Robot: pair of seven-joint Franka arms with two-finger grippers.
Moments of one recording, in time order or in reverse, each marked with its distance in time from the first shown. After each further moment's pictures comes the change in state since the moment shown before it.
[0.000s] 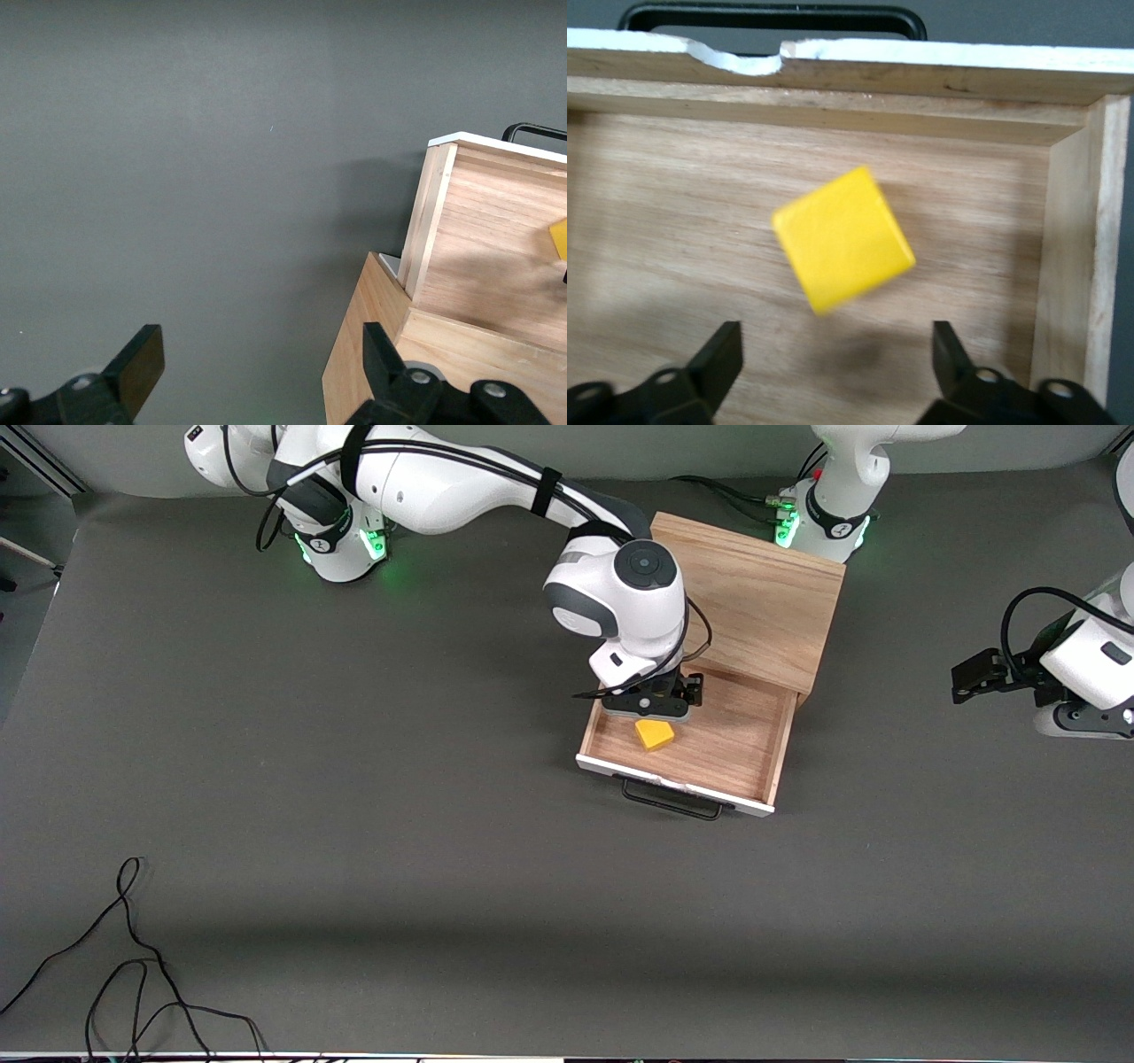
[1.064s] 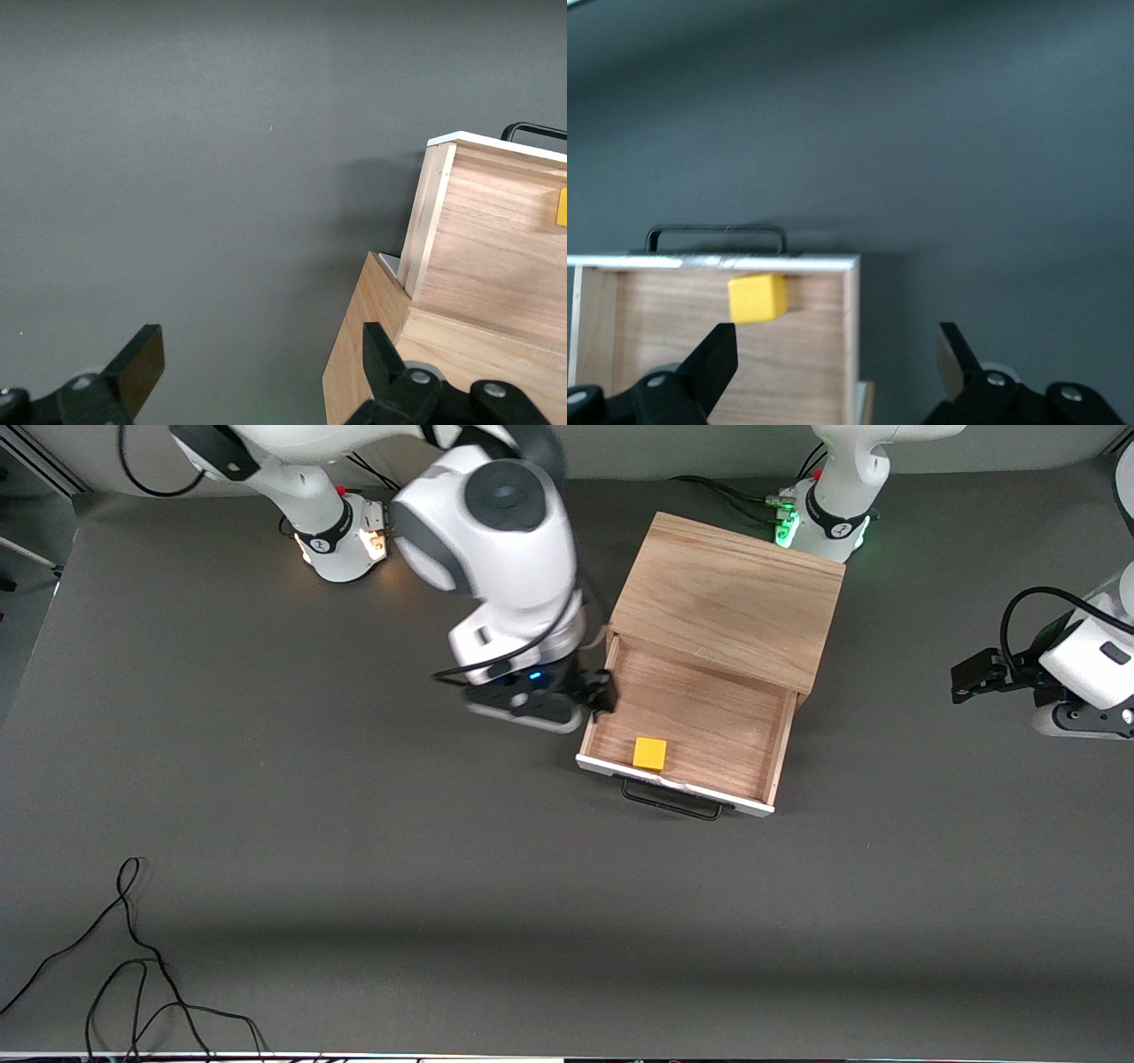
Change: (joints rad) left arm 0.000 0.000 -0.002 0.000 0.000 0.000 0.002; right arm -0.254 -0.311 -0.002 0.027 0.123 -0.363 -0.205
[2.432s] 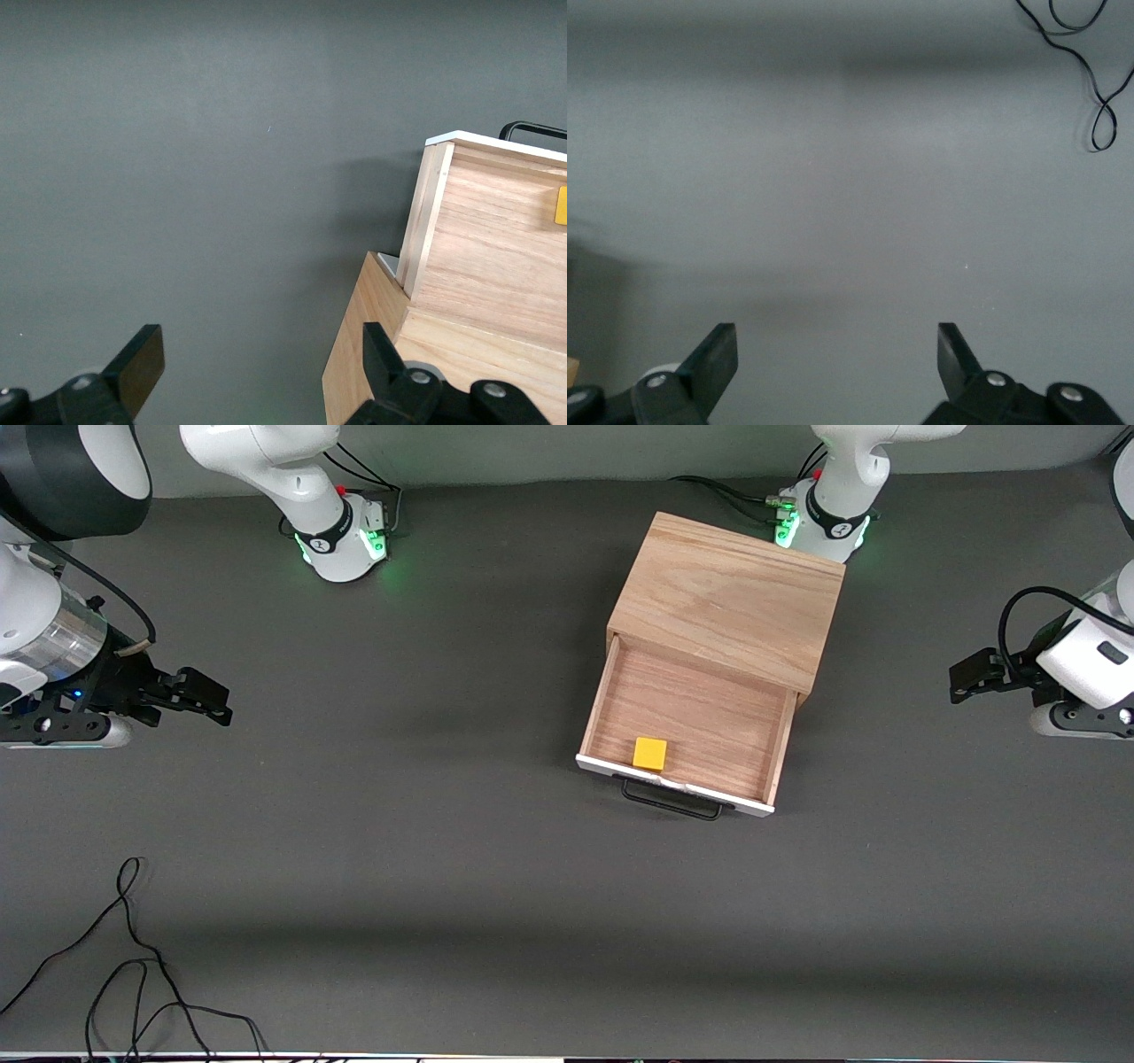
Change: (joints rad) left arm 0.000 0.000 -0.003 0.000 0.000 0.000 0.001; right arm -0.251 -0.554 -0.507 -0.581 0.240 -0.004 -0.982
